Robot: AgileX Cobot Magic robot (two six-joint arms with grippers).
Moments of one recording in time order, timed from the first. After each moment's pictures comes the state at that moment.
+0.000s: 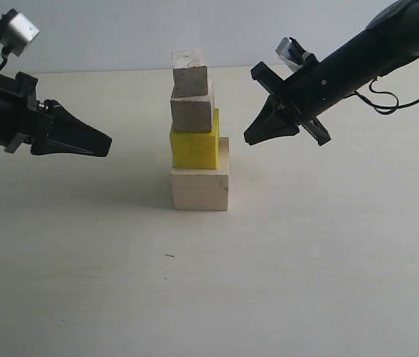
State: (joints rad) left arm -0.11 1.59 -0.91 -1.15 1.05 1.27; right arm 0.13 2.22 -1.54 0.96 1.15 -0.37
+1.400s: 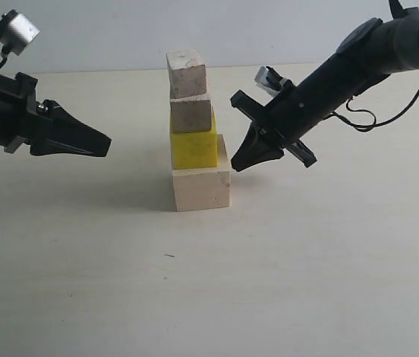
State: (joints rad) left arm -0.11 1.59 -0.91 -1.15 1.04 1.30; right arm 0.21 2.28 -1.54 0.91 1.15 -0.31
